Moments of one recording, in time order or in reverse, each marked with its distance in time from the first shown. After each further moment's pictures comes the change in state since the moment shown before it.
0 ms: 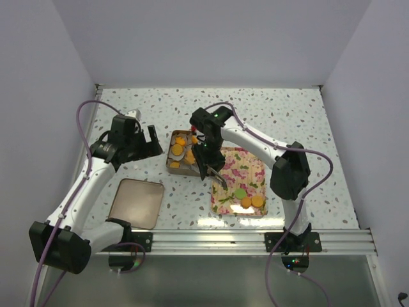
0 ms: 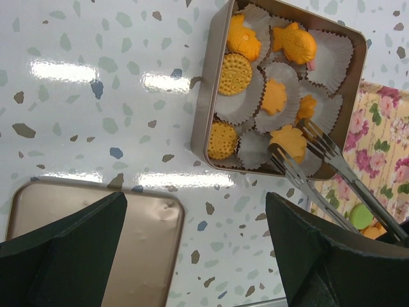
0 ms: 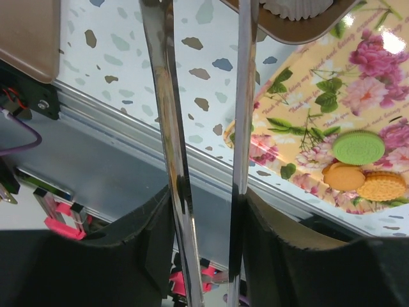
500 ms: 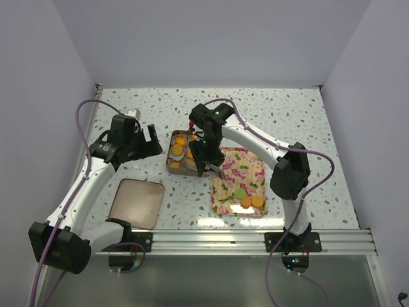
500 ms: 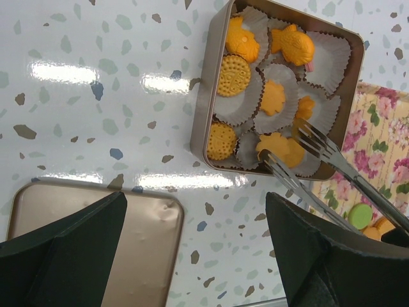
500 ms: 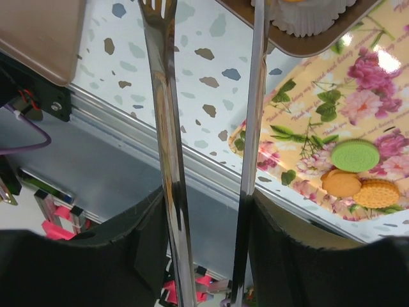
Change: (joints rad) left arm 0.000 0.000 0.013 -0.004 0.000 0.002; right arm -0.001 0.000 0.048 -0.001 -0.001 -0.015
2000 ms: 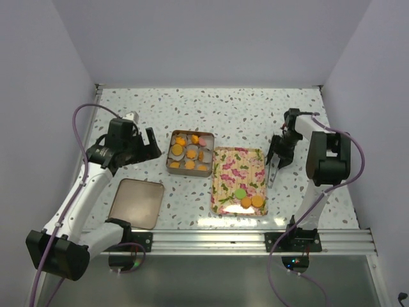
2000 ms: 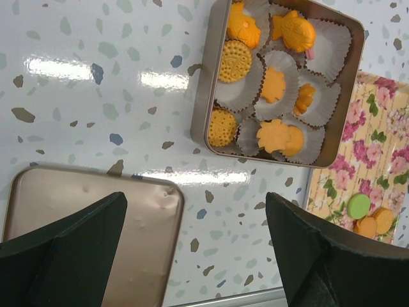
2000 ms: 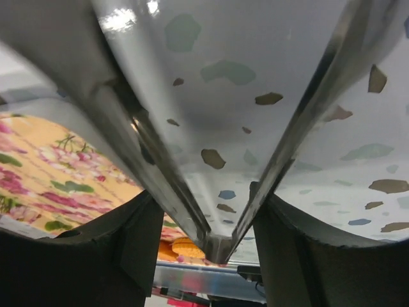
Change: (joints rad) left arm 0.001 -0.054 -0.018 -0.035 0.011 -0.012; right arm -0.840 -0.049 -0.568 0.360 0.098 -0.079
